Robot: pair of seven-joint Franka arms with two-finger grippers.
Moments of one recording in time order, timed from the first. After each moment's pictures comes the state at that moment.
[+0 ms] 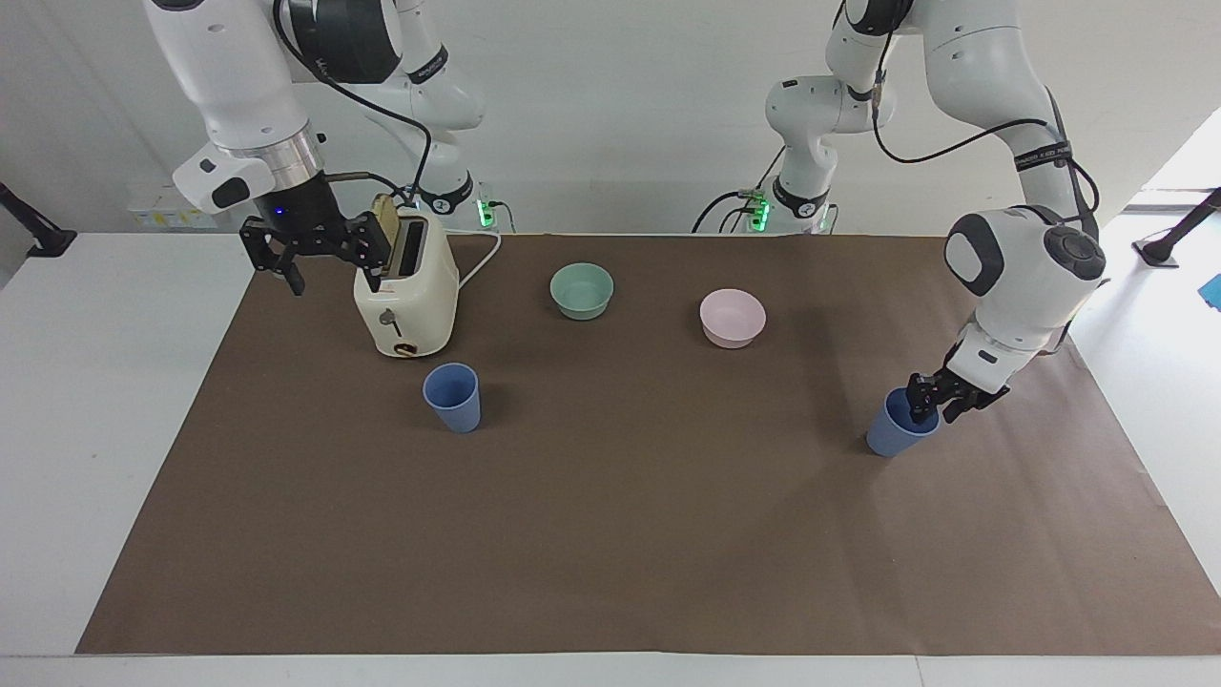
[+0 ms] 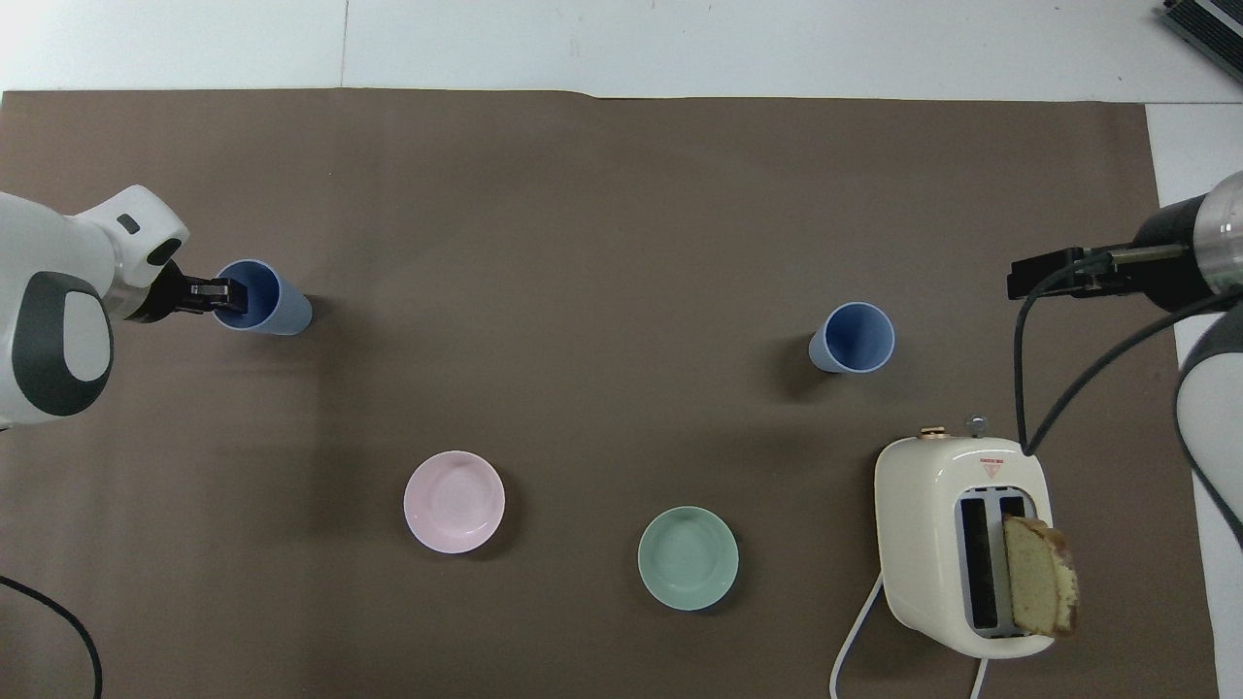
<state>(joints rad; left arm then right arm) -0.01 0.25 0.05 -1.92 -0.08 2.25 0.14 -0.13 0.01 0.17 -1.62 0.01 1.73 0.01</state>
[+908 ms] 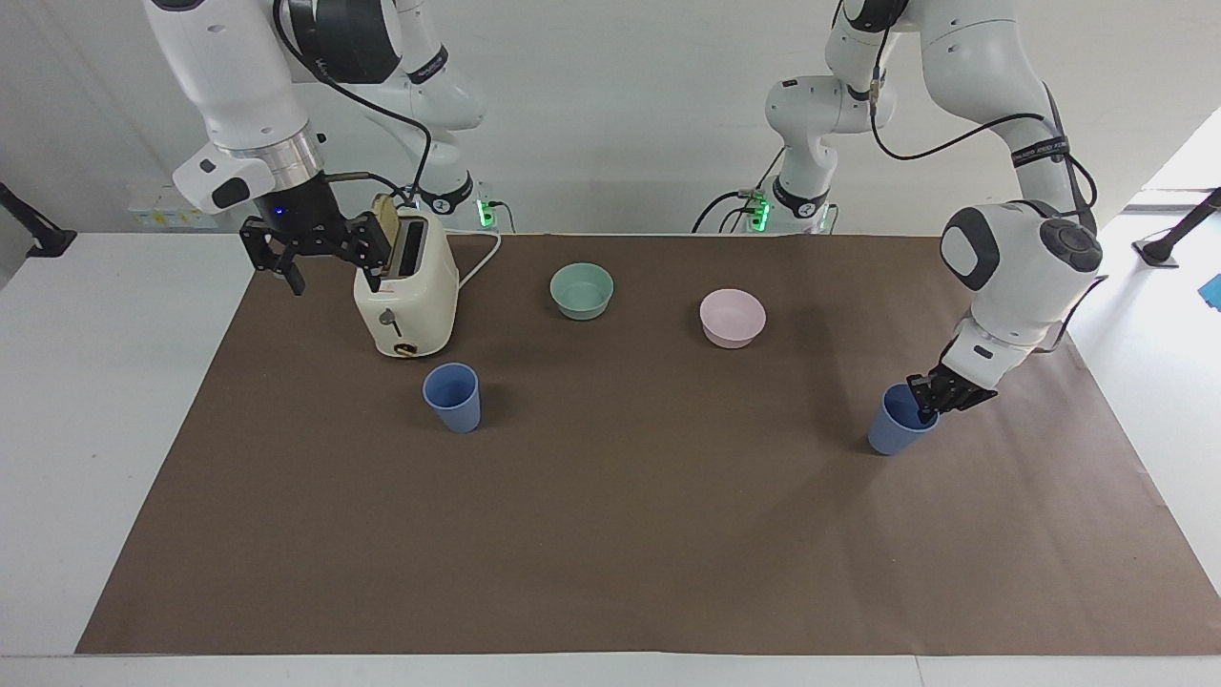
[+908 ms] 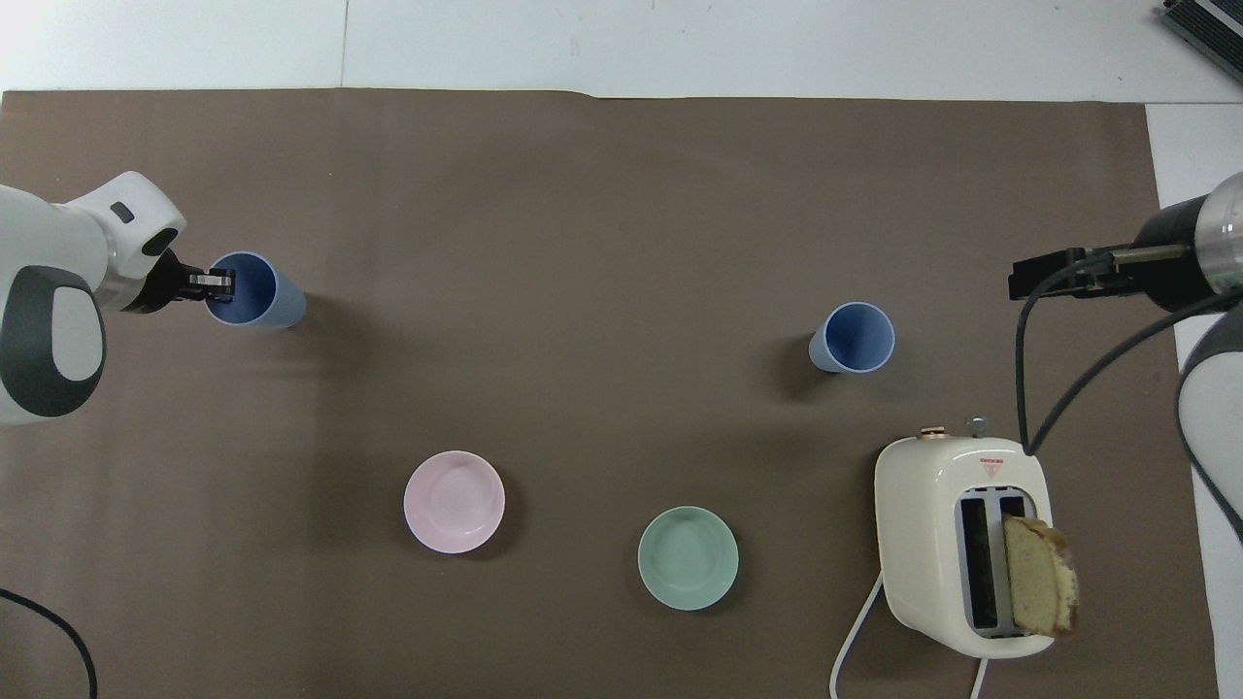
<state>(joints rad) -0.02 0.21 0.04 -1.91 -0.09 2.23 0.14 -0.13 0.01 0.17 -1.62 0.01 1.73 0.01</state>
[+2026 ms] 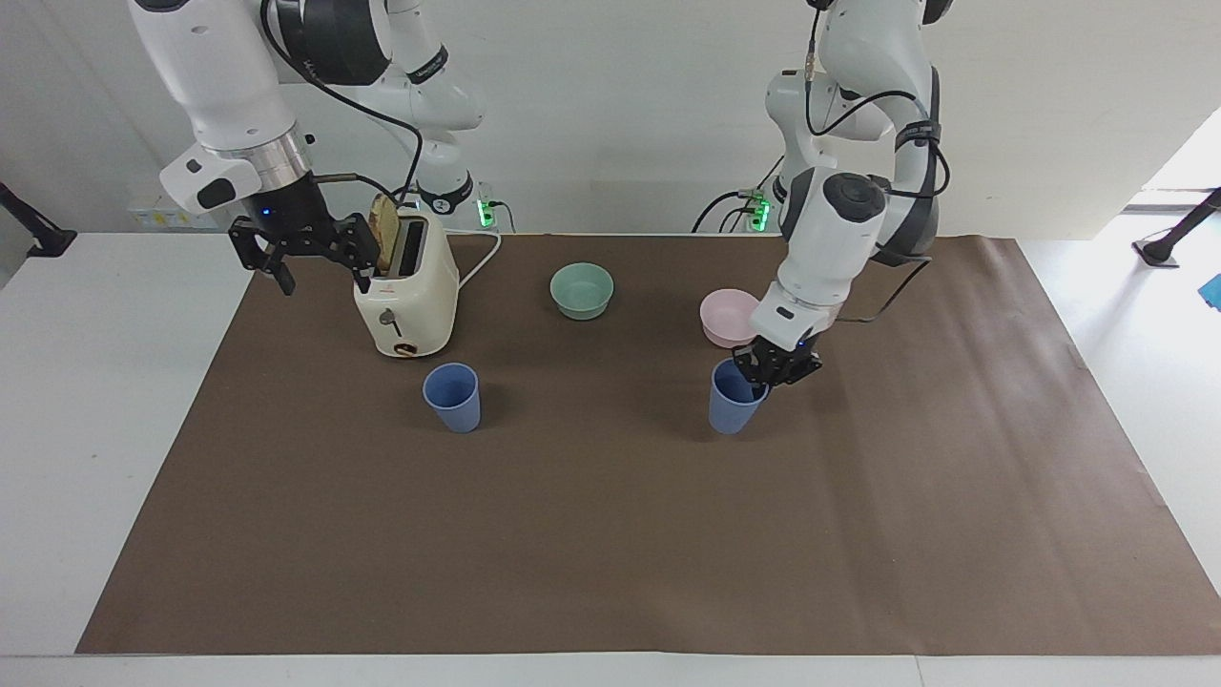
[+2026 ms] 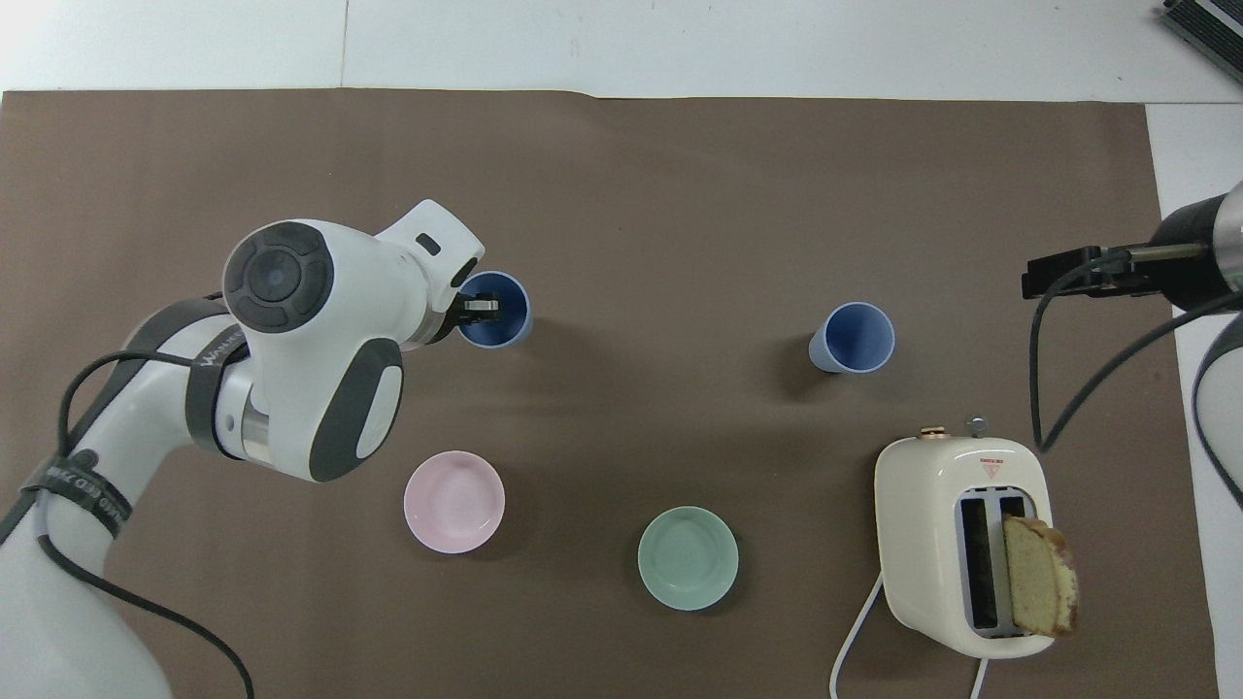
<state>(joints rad) -0.49 0.21 0.03 -1.91 -0.09 2.31 -0.39 -0.15 0.01 0.17 -1.62 0.01 1.73 0.01</state>
